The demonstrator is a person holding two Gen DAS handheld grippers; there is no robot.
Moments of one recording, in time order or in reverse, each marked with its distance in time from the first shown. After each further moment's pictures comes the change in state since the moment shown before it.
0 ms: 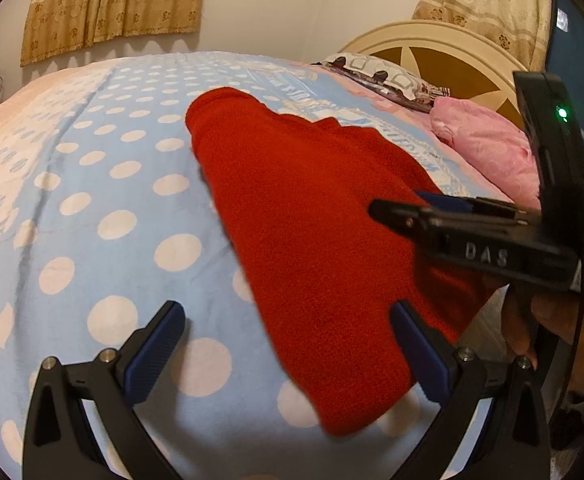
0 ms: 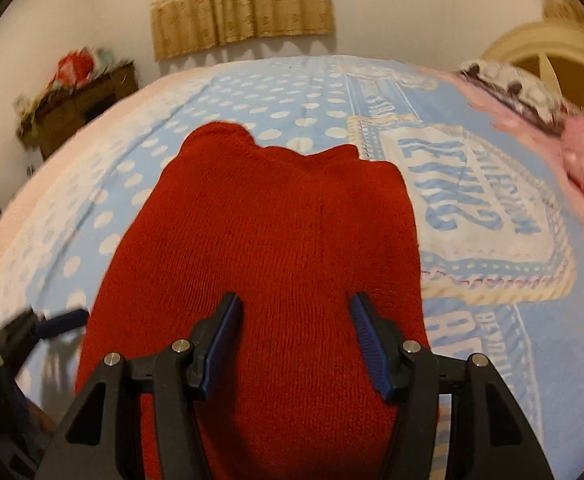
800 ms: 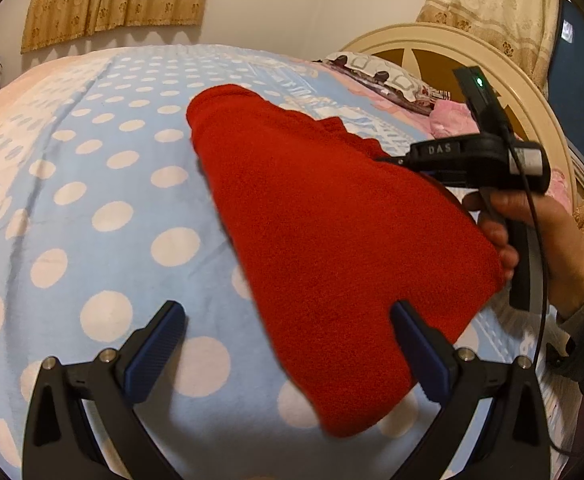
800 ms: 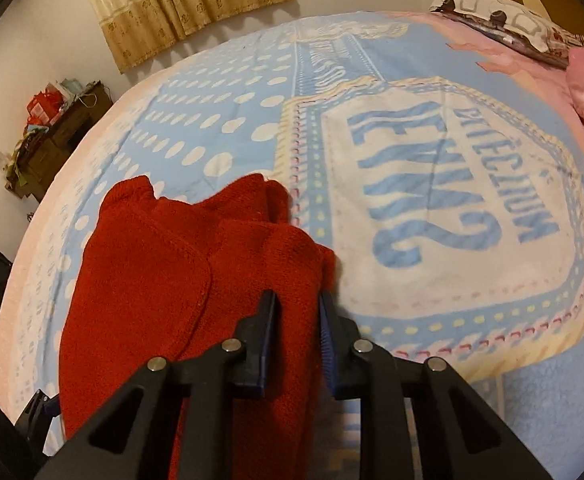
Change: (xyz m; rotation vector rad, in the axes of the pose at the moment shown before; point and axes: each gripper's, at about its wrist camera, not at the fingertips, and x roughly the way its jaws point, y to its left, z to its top) left arm 0.004 0.005 0.001 -0.036 0.018 -0.032; right arm 0.059 -0.095 0.047 0.244 0.124 0.099
